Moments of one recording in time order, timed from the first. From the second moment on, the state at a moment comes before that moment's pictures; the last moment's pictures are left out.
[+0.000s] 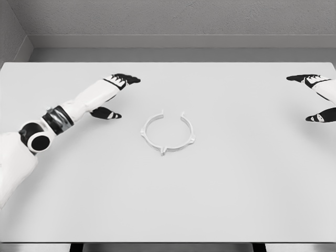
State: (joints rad) left arm -0.56 0.47 -0.56 -1.11 -0.52 -0.61 -0.04; right arm -0.31 -0.79 0.07 -1.25 0.28 -0.61 0.46
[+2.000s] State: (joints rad) left arm -0.47 0.40 -0.60 -1.22 -0.58 -0.61 -0.04; right arm -0.31 -0.79 0.07 -1.26 0.28 -0.61 0.46
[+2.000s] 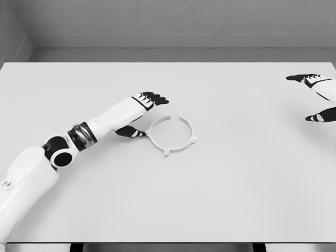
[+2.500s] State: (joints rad) left arm -0.47 0.39 -0.59 -1.23 -0.58 -0.61 -0.04; right arm -0.31 -0.79 0.07 -1.26 0.28 -0.61 0.46
